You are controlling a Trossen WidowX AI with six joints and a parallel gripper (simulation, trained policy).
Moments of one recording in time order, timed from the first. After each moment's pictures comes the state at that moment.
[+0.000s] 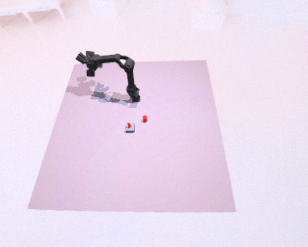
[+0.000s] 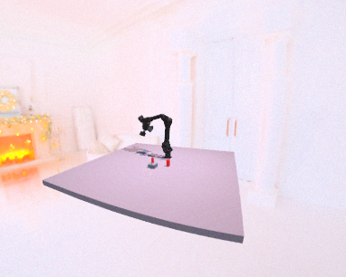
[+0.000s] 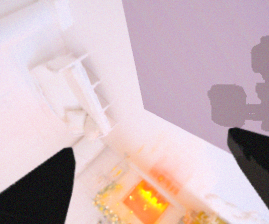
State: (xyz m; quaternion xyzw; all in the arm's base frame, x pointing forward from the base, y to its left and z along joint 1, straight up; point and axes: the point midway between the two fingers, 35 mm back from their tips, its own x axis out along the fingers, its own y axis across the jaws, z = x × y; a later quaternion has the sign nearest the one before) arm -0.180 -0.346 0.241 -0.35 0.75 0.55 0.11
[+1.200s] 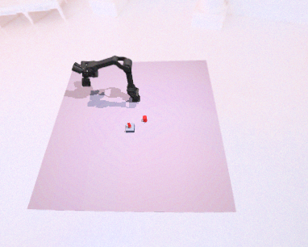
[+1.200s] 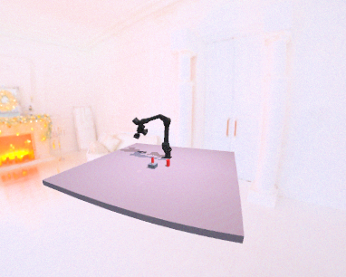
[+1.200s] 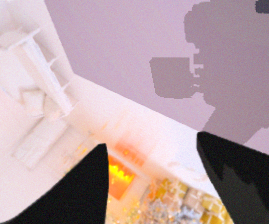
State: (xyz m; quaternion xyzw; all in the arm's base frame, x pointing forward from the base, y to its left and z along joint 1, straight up) arm -0.092 -0.381 0.215 -0.45 0.72 0.51 0.11
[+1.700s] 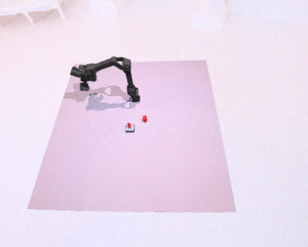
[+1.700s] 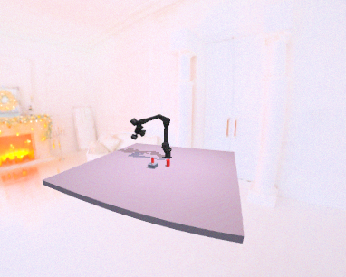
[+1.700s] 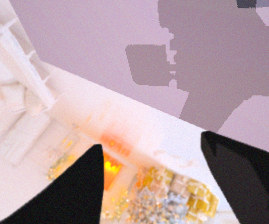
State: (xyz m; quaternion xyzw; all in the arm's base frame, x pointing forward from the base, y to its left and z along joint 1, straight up) arm -0.051 -0.391 0.209 -0.49 0.71 0.49 0.12
